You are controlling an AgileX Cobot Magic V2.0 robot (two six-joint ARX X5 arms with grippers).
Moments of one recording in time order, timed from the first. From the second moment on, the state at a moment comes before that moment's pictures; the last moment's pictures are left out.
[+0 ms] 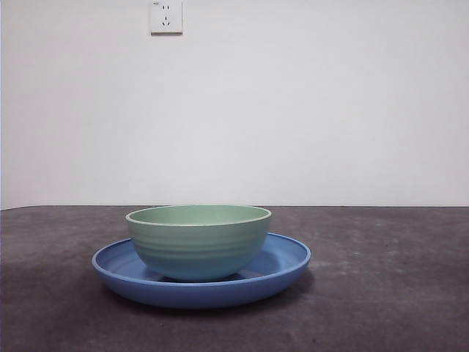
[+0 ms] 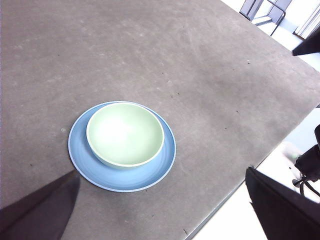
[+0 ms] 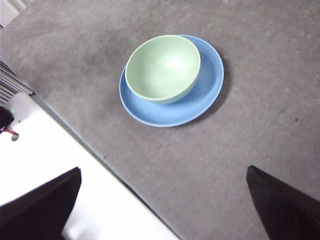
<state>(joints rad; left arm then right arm) -0.67 0.54 1.02 -0.95 0.18 -0.17 0.57 0.68 1.10 -1.15 -0.28 0.13</state>
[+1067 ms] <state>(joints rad) -0.67 0.54 1.02 -0.96 0.18 -0.17 0.57 0.63 1.10 -1.16 -0.29 0.13</state>
